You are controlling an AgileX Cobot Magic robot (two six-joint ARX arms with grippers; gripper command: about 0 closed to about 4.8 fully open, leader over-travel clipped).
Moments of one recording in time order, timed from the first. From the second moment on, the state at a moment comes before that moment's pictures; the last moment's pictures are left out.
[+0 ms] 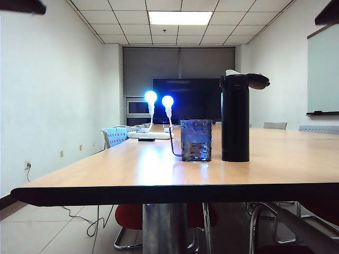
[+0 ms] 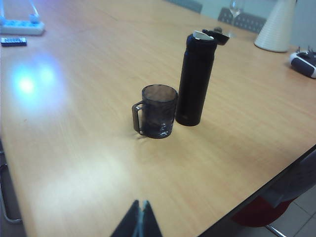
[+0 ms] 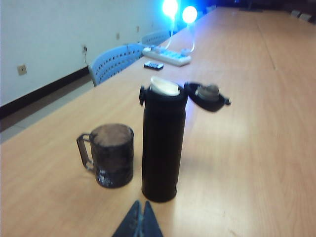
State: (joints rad) left arm -0.42 0.55 0.49 -0.07 0.18 0.03; right arm 0.11 0.75 0.48 0.24 -0.23 0.00
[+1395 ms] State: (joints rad) left arm -0.04 0.09 0.02 0.11 0.06 0.01; right arm 0.13 0.75 0.45 0.06 -0.26 0.00
